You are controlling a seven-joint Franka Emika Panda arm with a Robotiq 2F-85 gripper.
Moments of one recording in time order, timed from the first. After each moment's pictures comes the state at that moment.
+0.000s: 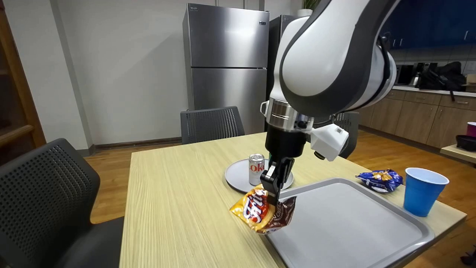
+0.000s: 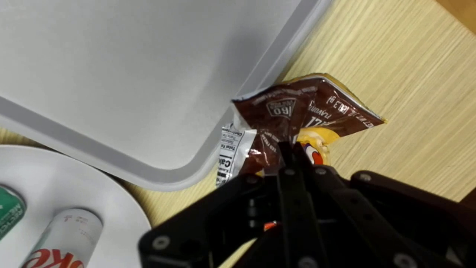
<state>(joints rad) 0.12 0.18 0.32 -2.58 0.04 2.83 -0.34</state>
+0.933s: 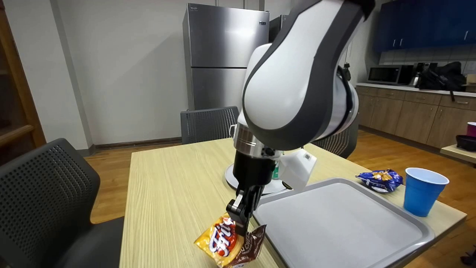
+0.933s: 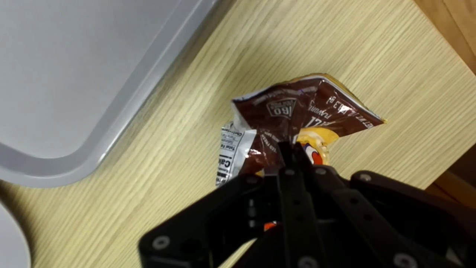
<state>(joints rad) 0.15 0.37 0.41 -2.47 0.04 2.88 -0.34</state>
